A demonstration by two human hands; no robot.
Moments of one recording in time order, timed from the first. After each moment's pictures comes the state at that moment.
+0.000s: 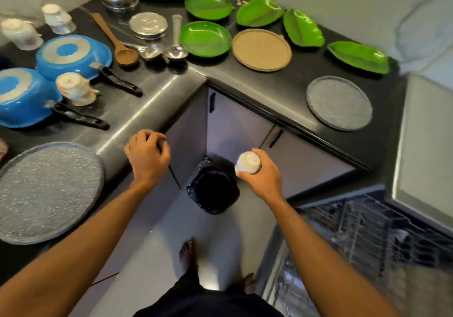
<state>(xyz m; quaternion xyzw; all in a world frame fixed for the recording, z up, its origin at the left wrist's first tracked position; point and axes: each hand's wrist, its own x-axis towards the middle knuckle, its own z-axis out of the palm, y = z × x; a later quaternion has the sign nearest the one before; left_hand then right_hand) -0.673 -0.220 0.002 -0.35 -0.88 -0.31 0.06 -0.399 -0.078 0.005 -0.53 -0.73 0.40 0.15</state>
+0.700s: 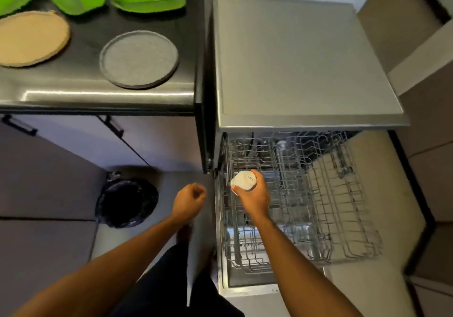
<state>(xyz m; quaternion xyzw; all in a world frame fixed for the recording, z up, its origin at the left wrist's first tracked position) -0.206 -0.103 -0.075 -0.53 -0.71 -0.17 -0.43 -0.001 -0.090 -0.074 -0.76 -0.42 0.40 0.30</state>
